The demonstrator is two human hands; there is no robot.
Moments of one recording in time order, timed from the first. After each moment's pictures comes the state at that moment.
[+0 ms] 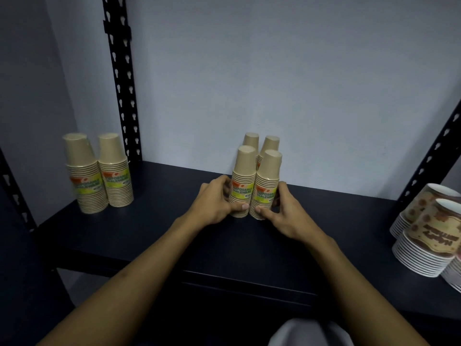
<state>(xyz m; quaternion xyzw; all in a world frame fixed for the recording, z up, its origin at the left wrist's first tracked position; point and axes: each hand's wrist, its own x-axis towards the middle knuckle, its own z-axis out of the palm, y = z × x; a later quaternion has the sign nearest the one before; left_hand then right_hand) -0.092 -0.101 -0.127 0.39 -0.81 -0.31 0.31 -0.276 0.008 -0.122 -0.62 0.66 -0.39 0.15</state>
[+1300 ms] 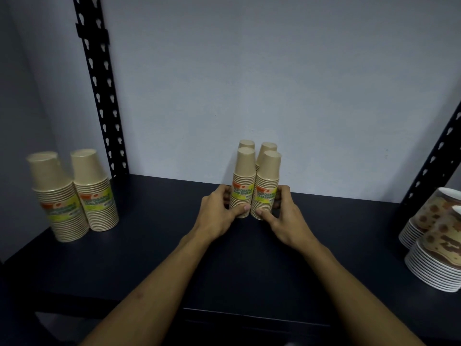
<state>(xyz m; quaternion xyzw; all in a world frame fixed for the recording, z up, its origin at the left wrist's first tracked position) -0.124 -0.123 -0.141 0.38 -0.77 -0.35 0.38 -0.294 -0.031 -0.144 -0.58 0.66 -0.45 0.11</state>
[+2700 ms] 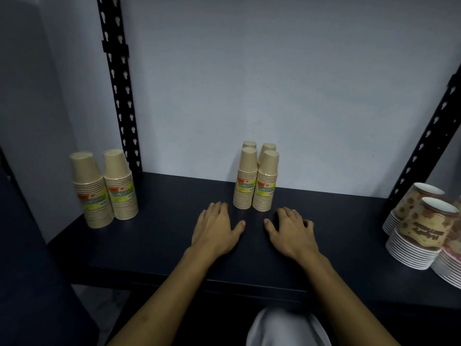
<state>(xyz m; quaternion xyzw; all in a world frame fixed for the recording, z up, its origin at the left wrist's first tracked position) -0.084 -0.065 -0.149 0.47 -0.85 -0.14 0.18 -0.257 0.021 -0.145 -0.52 0.84 -0.14 0.01</state>
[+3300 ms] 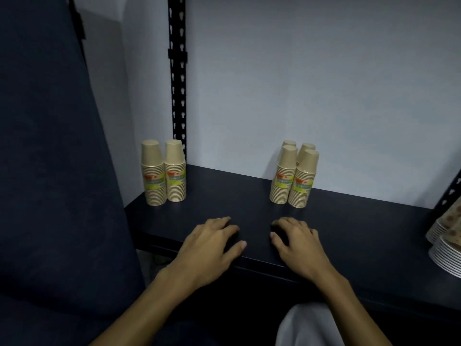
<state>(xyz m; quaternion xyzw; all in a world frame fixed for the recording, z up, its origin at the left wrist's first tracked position) 0.050 0.006 -0.140 0.42 -0.89 -0.06 0.17 -0.176 0.053 -0.146 -0.64 0.74 -0.20 0.02</state>
